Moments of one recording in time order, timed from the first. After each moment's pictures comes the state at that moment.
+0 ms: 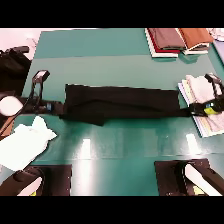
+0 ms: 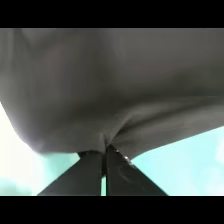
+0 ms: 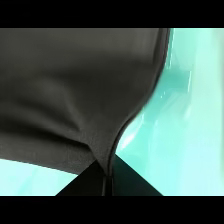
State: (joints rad) left arm -0.26 -0.90 0.88 1.37 -1.01 -1.63; right arm -0.32 -0.97 0.93 -1.35 1.40 1.35
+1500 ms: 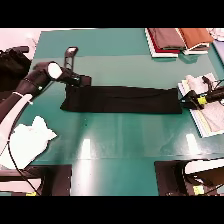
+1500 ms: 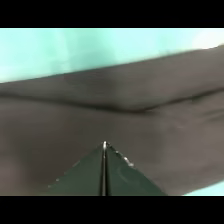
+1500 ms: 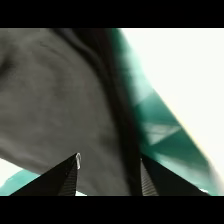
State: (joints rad) left arm -0.39 -1.49 1.35 1.30 -0.81 -1.62; right arm -0.57 -1.63 1.15 -0.92 1.36 1.17
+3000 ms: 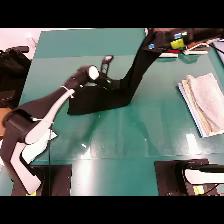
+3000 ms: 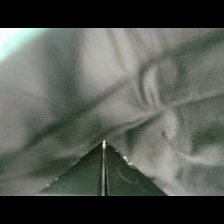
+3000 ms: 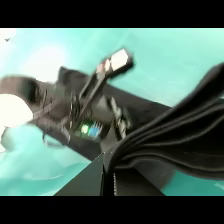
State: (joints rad) left arm -0.53 -1.88 1.74 1.14 -0.83 -1.61; right arm 0.13 -1.44 1.83 -0.85 1.35 1.32
